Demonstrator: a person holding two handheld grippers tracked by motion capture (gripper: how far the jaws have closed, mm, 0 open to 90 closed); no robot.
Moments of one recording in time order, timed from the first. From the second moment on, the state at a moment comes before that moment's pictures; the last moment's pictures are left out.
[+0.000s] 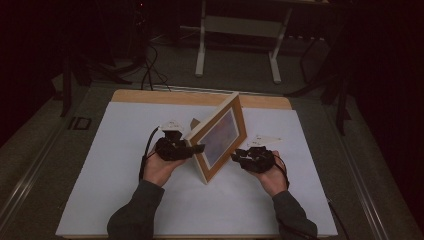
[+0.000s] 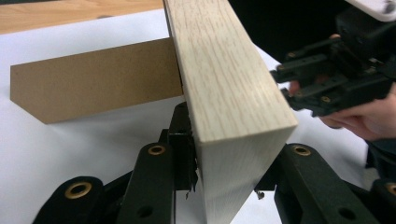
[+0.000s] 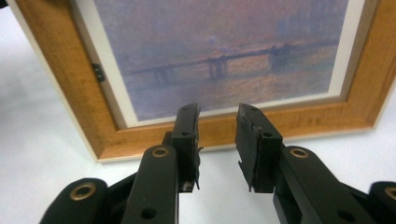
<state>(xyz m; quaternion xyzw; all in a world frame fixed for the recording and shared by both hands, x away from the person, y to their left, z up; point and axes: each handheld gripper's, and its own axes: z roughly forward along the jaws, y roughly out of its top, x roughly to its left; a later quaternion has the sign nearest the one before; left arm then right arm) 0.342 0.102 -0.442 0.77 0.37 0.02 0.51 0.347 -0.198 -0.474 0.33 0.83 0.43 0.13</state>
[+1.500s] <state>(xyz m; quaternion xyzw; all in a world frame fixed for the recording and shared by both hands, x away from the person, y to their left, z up) 0.334 0.111 -0.454 0.73 0.40 0.05 0.56 0.357 -0.216 -0.470 0.38 0.80 0.43 0.16</state>
